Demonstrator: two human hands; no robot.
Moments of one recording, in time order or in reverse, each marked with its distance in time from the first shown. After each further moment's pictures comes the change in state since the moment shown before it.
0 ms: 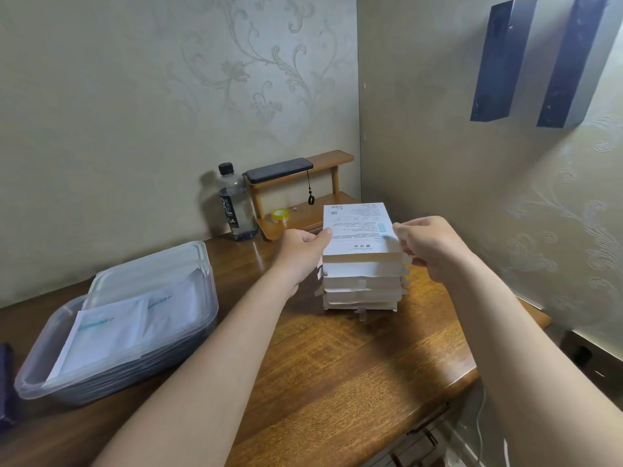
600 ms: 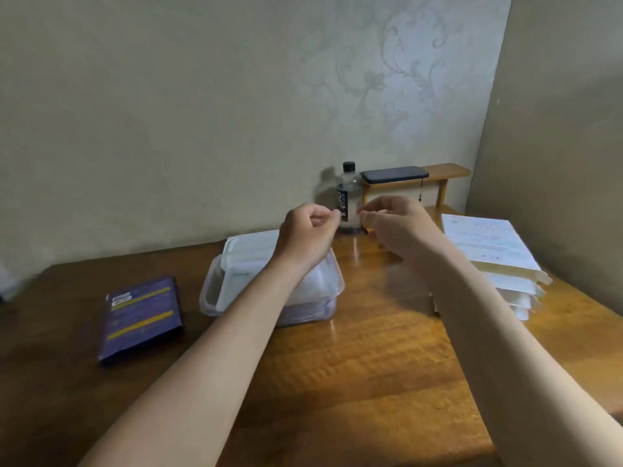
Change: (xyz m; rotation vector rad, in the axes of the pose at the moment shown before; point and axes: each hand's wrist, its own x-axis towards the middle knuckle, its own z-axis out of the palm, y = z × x) left_hand -0.090 -0.017 -0.177 -0.025 0.367 0.116; right_hand -0.120 -0.104 0.169 -0.089 -0.370 -0.424
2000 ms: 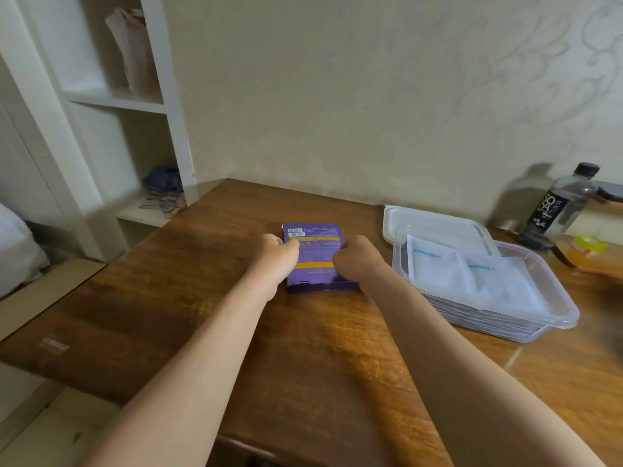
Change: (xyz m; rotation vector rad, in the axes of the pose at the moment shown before) left_hand -0.064 -0.197 -0.277 0.042 0.444 -0.679; right_hand -0.018 -0.039 0.365 -0.309 -0.547 0.131
